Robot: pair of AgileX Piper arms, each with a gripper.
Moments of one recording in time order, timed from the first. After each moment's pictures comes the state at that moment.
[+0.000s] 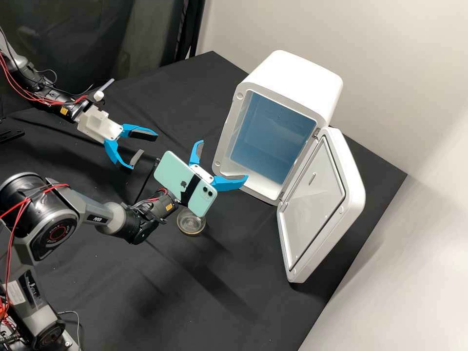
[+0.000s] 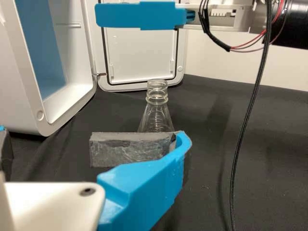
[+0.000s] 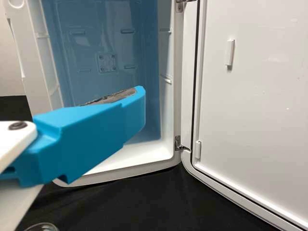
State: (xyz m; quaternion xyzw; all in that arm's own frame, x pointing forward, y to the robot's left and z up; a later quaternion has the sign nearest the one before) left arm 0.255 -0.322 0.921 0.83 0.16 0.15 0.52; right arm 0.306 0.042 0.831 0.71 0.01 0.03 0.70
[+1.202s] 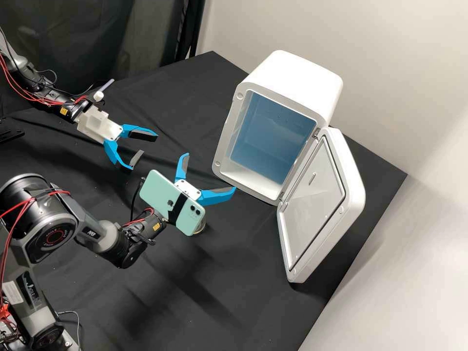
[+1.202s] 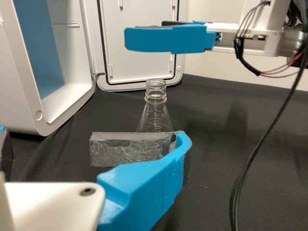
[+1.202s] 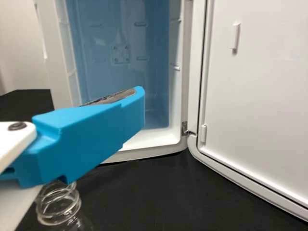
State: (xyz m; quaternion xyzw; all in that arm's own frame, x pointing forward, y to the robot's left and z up) left arm 0.255 -0.323 0.921 0.83 0.16 0.15 0.52; right arm 0.265 0.016 0.816 0.71 0.05 0.03 0.70
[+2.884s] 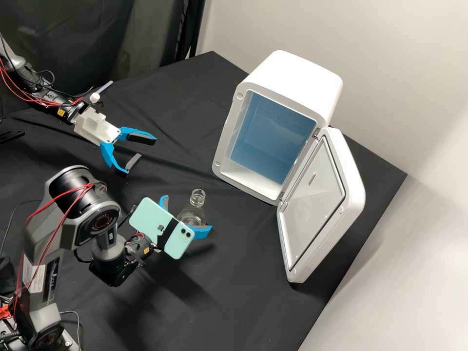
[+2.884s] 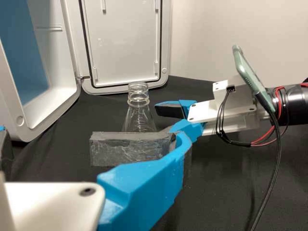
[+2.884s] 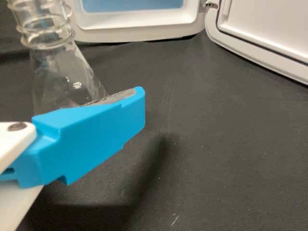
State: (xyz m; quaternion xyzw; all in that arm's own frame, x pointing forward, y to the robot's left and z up) left arm 0.260 -0.332 0.916 0.83 0.15 0.13 0.51; right arm 0.245 -0.040 0.757 0.69 0.07 -0.14 0.71
